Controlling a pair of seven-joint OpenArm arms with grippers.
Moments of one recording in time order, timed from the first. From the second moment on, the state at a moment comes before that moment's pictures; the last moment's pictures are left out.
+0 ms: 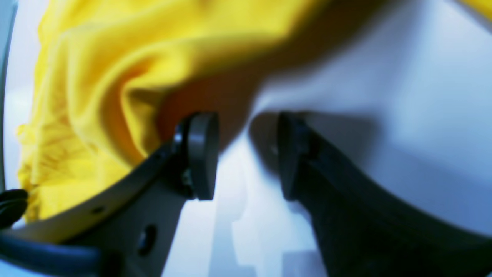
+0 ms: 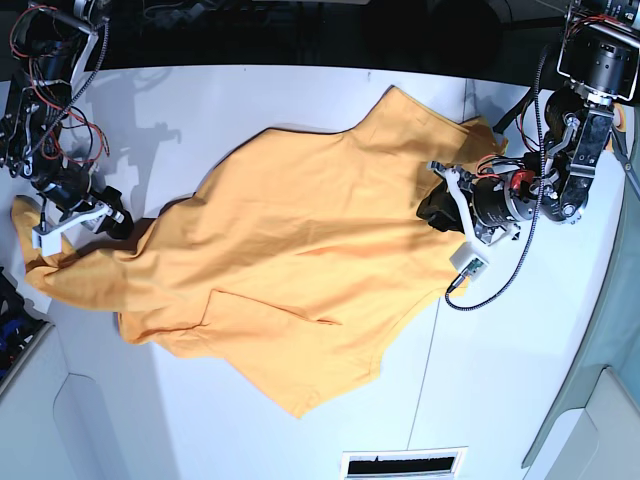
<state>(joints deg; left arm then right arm) -3.9 -25.8 12.2 73.1 -28.2 -30.2 36.8 8.5 11.7 26.6 55.6 31.7 32.9 -44.0</state>
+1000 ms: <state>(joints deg) -4.1 -26.3 12.2 73.1 -27.7 -30.2 36.7 12.6 -1.9 10.2 60.4 16.7 32.9 -44.6</state>
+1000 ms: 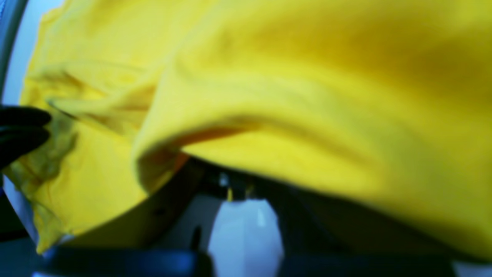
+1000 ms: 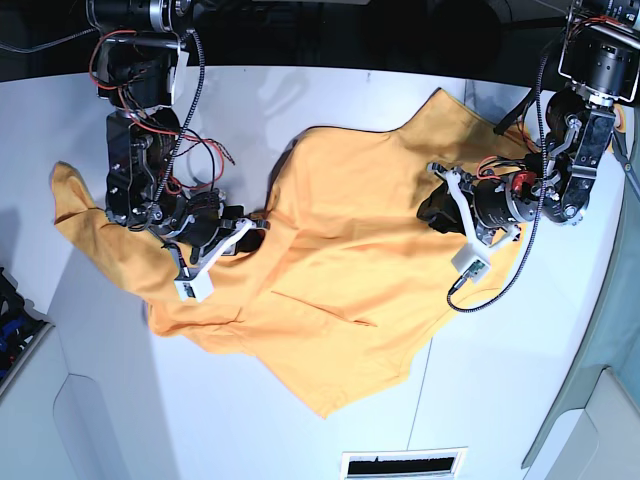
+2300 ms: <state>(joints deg) -6.3 -26.5 12.1 67.5 -21.2 -23.6 32.9 -18.2 12.2 36.7 93.5 45.7 33.7 -66.5</state>
